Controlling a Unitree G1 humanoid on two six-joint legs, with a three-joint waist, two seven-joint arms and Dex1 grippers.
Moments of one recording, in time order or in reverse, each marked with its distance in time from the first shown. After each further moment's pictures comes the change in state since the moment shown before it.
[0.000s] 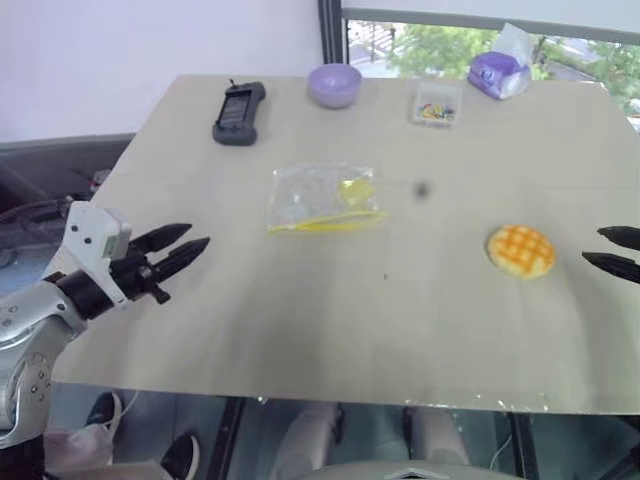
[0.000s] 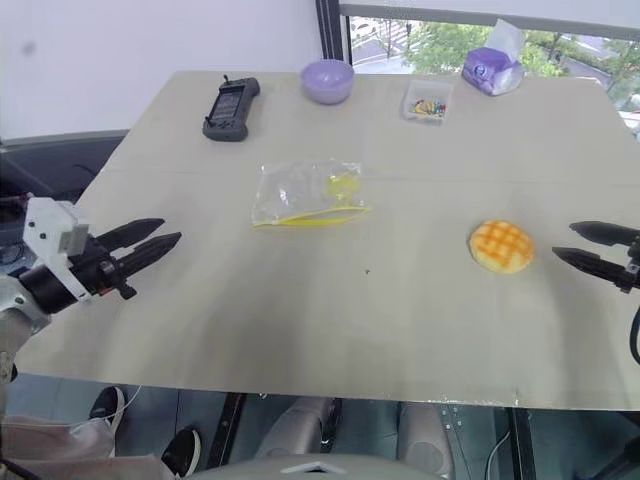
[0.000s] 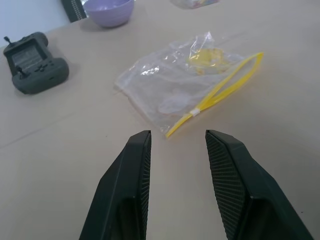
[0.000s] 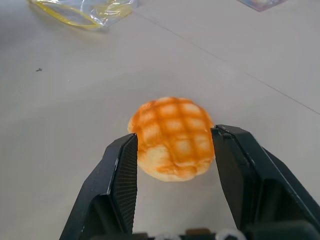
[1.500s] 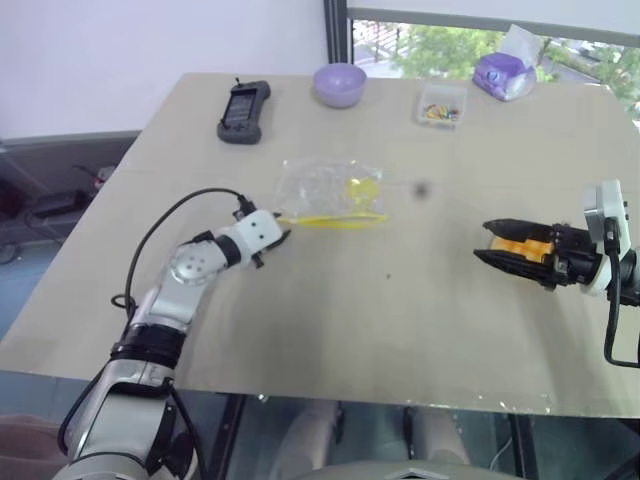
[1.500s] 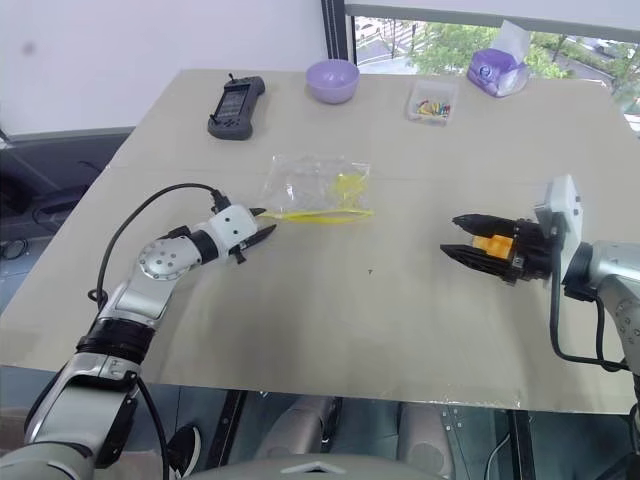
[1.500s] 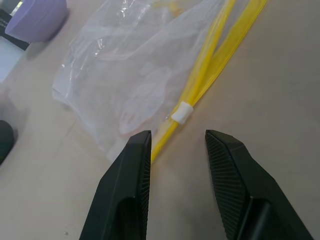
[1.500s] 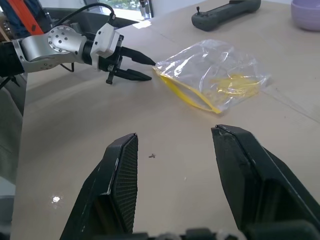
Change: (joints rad) left arm -0.567 -0.191 -0.644 0.812 0.733 -0.741 0.175; right arm -0.134 0.191 0.230 -0.439 0.198 0.262 -0.193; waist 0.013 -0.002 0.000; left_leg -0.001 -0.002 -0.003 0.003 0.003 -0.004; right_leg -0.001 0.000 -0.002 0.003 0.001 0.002
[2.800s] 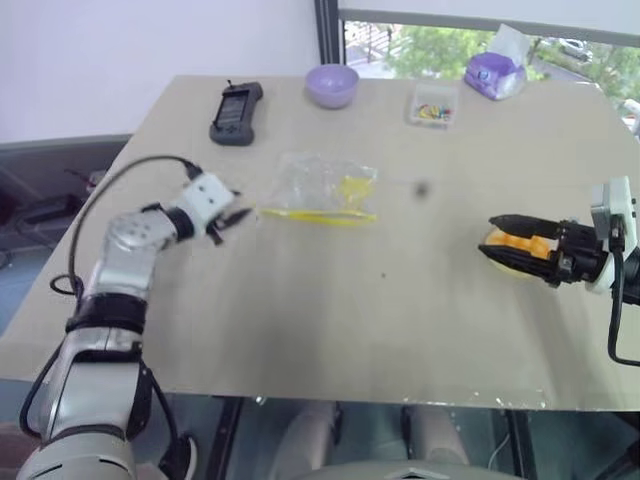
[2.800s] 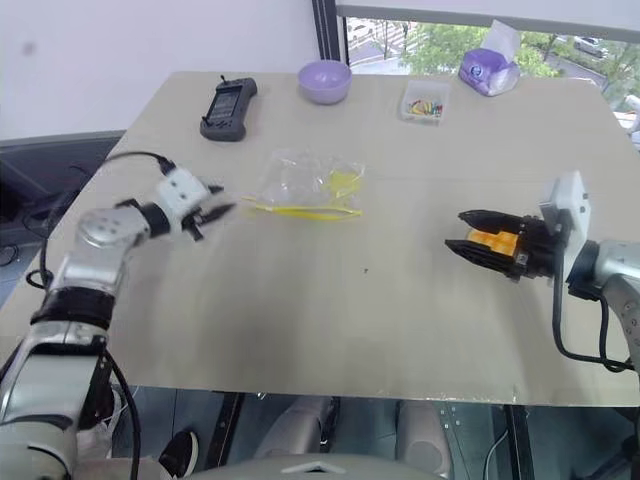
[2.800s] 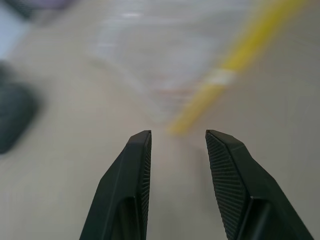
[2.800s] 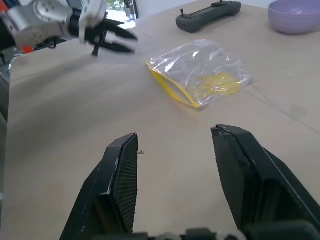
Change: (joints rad) left arm -0.263 0.112 0.152 0.317 -0.144 0.104 -0.125; right arm 0.012 -0.012 -0.022 -0.018 0.005 0.002 -0.041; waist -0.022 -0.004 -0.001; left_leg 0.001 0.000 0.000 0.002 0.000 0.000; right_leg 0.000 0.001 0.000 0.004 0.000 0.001
